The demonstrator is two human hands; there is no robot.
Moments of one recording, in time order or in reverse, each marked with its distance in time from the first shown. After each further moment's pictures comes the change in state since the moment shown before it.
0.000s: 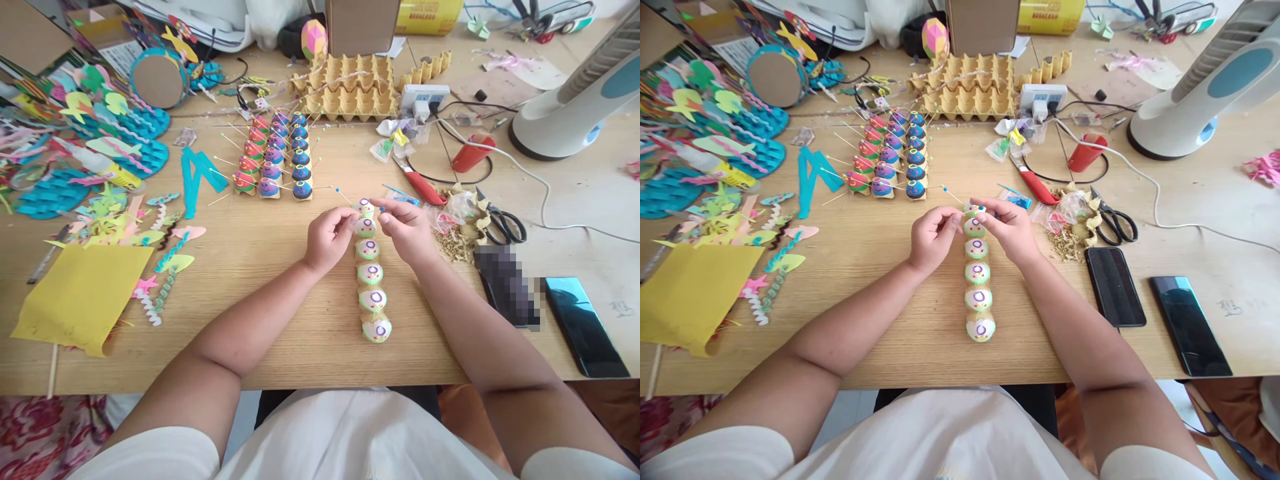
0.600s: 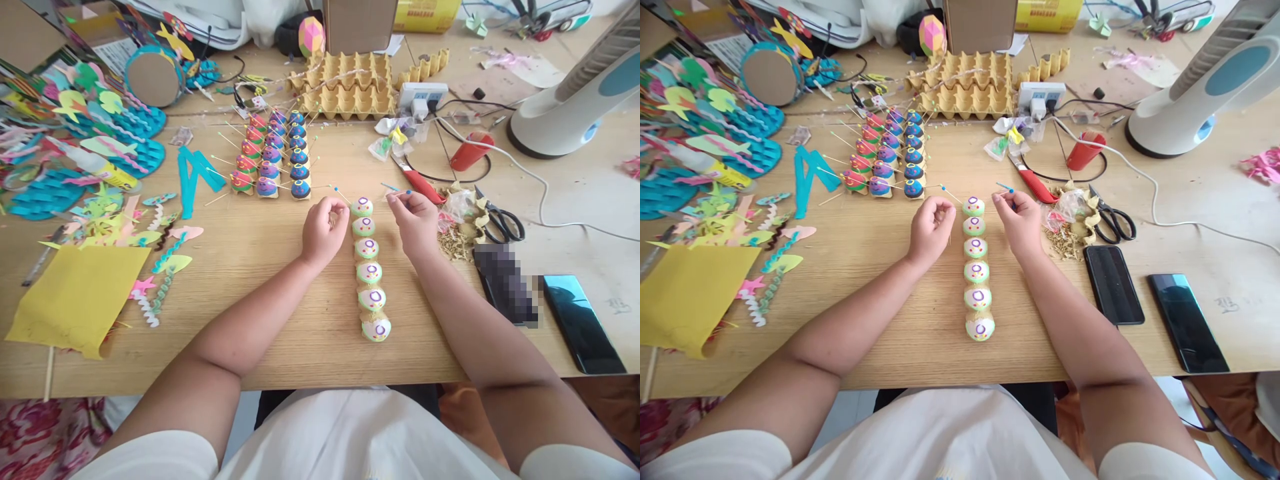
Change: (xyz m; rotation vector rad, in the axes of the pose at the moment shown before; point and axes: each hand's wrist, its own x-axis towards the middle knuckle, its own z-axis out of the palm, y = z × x) left_hand 0.005 -0.020 0.002 0.207 0.104 -0.065; right_hand 0.011 0.012 -0.010 -0.193 0.337 -0.031
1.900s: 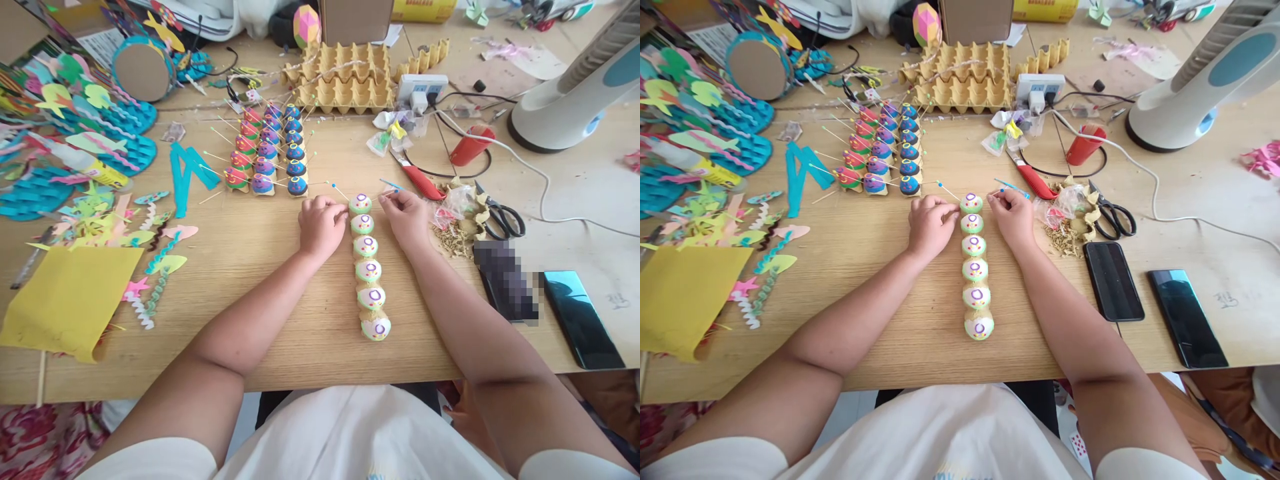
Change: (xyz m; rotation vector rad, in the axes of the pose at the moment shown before) left_hand 0.007 0.003 0.001 0.527 -0.255 -0.166; right_hand 0.010 0.014 0.004 -0.283 -0.052 -0.017
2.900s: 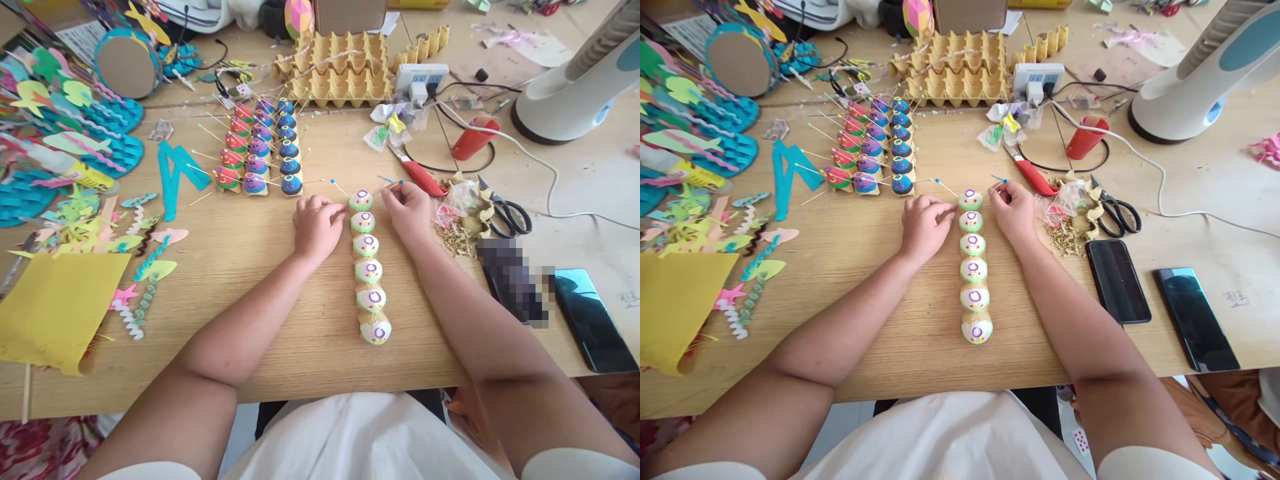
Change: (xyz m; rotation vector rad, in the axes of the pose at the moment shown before) left_hand 0.000 -0.001 -0.002 -0.025 -0.022 -0.002; right_hand 0.009 0.000 0.000 -0.003 0.022 0.020
